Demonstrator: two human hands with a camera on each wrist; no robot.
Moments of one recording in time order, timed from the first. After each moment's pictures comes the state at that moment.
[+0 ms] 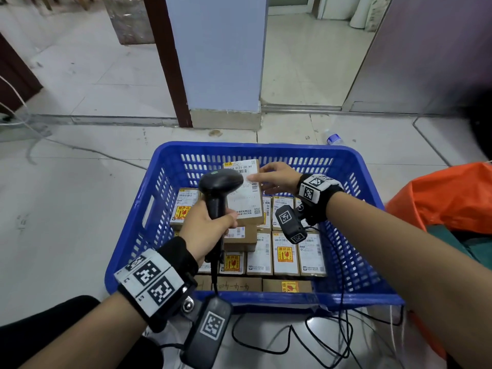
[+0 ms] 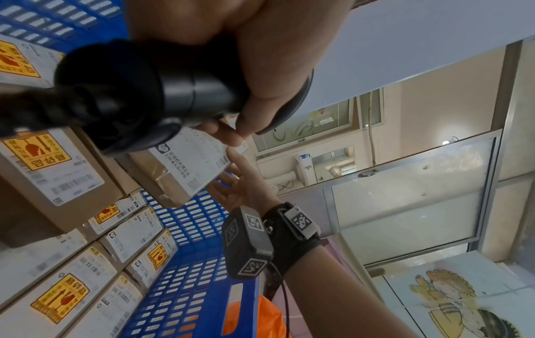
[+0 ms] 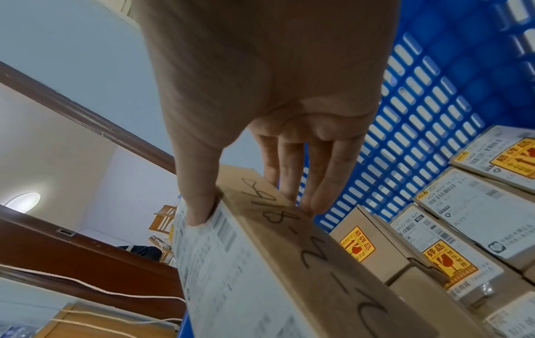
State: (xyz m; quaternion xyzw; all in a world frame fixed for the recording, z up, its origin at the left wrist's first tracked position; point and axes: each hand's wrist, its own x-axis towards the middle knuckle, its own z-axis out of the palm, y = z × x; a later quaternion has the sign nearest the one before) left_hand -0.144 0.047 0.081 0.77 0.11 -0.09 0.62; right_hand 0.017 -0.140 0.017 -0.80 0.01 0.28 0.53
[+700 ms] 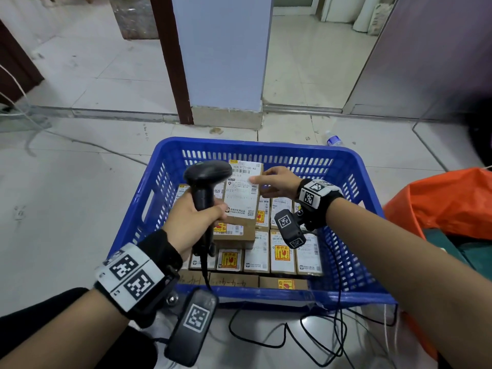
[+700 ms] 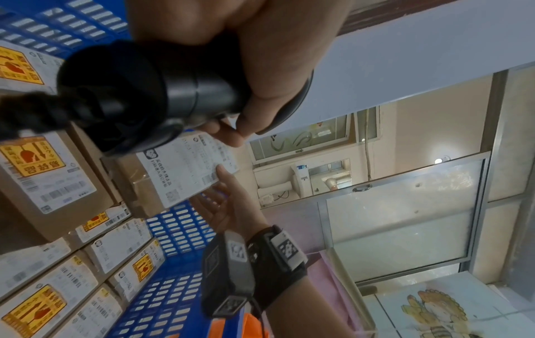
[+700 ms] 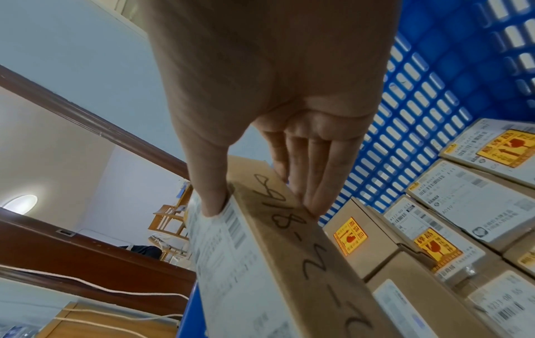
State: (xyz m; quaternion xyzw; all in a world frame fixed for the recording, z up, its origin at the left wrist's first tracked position) left_hand -0.146 0.065 0.090 0.75 0.12 -0.09 0.65; right_hand 0.007 -0.141 0.010 -0.77 0.04 0.29 0.56
